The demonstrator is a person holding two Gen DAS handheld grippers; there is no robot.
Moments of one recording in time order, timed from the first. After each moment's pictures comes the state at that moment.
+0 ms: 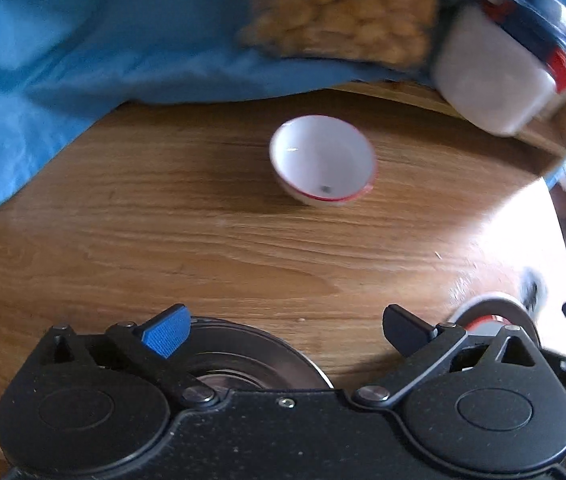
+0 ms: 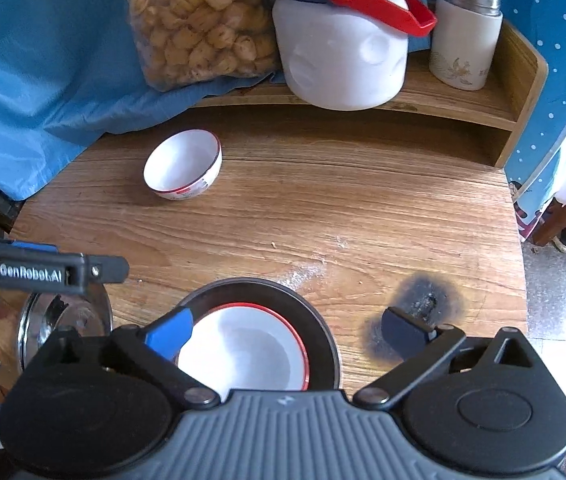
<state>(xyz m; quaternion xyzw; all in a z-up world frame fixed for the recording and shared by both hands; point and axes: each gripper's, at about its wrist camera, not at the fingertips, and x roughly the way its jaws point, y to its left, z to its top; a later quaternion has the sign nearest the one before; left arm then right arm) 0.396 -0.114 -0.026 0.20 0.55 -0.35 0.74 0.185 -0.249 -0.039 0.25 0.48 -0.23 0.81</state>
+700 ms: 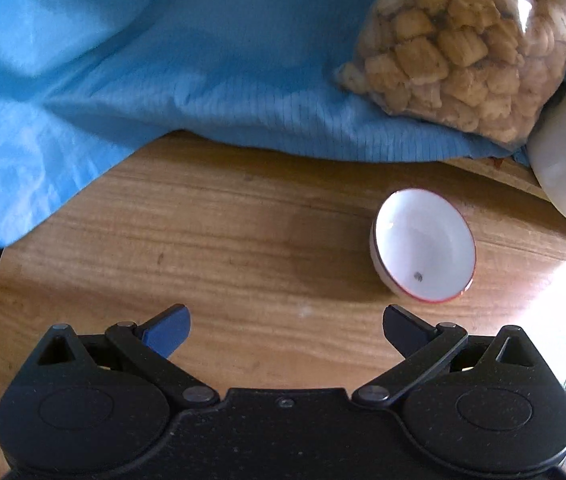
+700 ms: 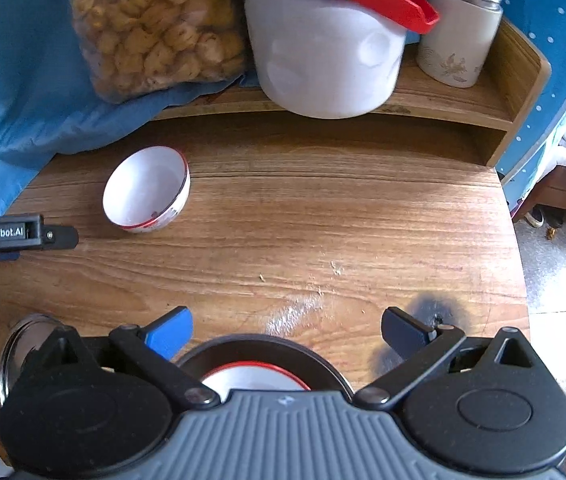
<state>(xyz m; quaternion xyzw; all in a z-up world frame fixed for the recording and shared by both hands) 0.476 -0.123 -0.047 0.18 0.53 -0.32 0.76 0.232 -0.260 -0.052 0.26 0.50 -0.30 0.77</state>
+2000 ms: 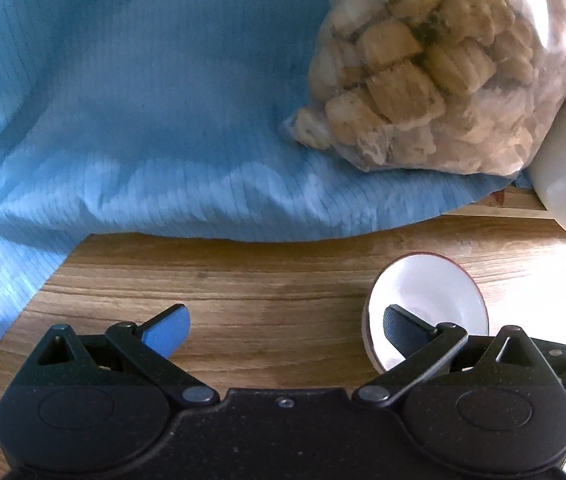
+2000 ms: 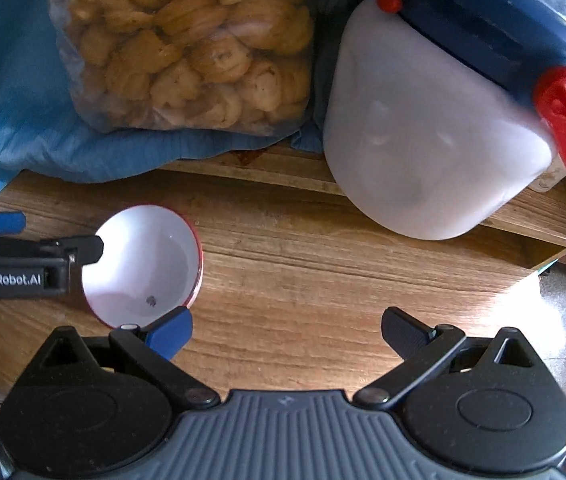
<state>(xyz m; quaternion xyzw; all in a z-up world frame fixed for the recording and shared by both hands) 0.516 -0.176 -0.067 0.22 0.49 -0.40 0.74 0.331 -0.289 -0.064 0.20 0.53 -0.30 0.77</state>
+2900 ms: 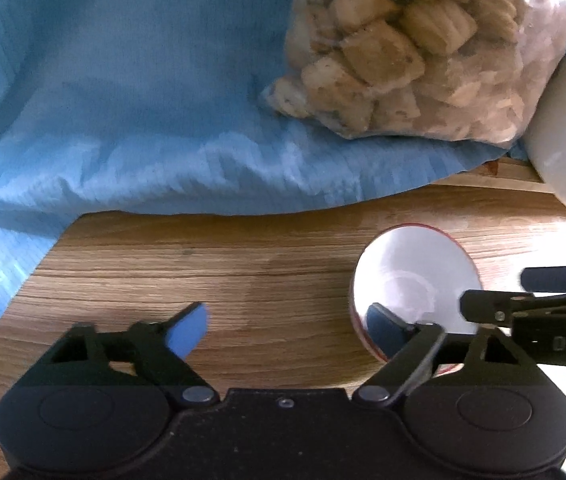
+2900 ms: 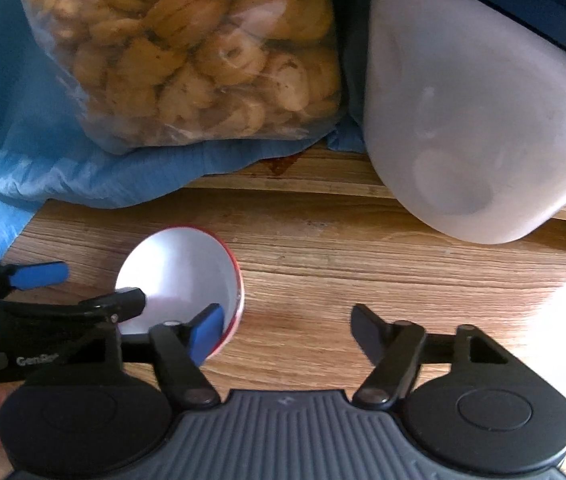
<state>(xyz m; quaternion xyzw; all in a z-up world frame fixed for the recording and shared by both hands) 0.497 -0.180 -0.075 0.23 0.51 -0.41 0.72 0.349 -0.309 -0.087 0.27 0.51 -0.26 0.78</state>
